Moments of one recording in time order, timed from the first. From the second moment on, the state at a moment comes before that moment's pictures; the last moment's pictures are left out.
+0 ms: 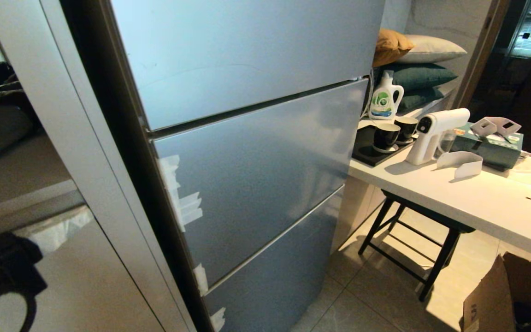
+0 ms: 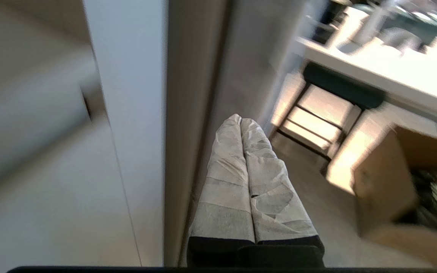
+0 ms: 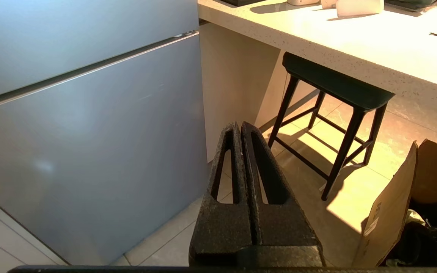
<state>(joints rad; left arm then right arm) -0.07 1.01 -0.44 -0.51 -0.26 -0.08 0.00 0.00 0.00 0.00 -0.01 0.04</state>
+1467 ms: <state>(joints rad) -0.32 1.34 -0.58 -0.72 -0.04 -0.09 0.00 0.00 0.00 0.00 -0.01 0.04</state>
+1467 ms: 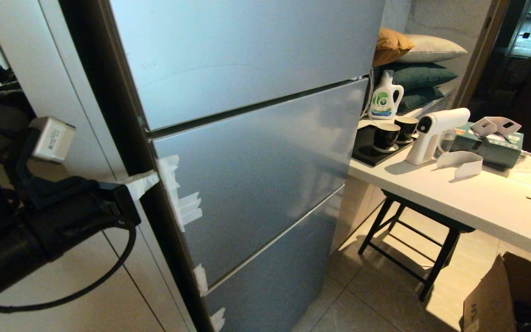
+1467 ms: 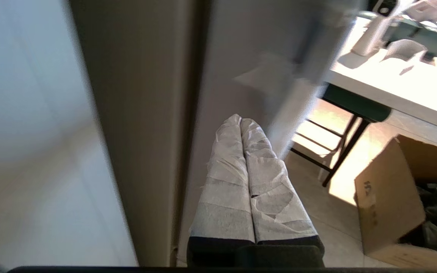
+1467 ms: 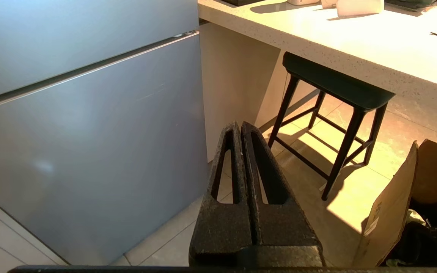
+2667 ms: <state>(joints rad) -0.39 1.37 -0.58 -0.78 -0.01 -0.09 0.00 0.00 0.00 0.00 -0.01 0.03</state>
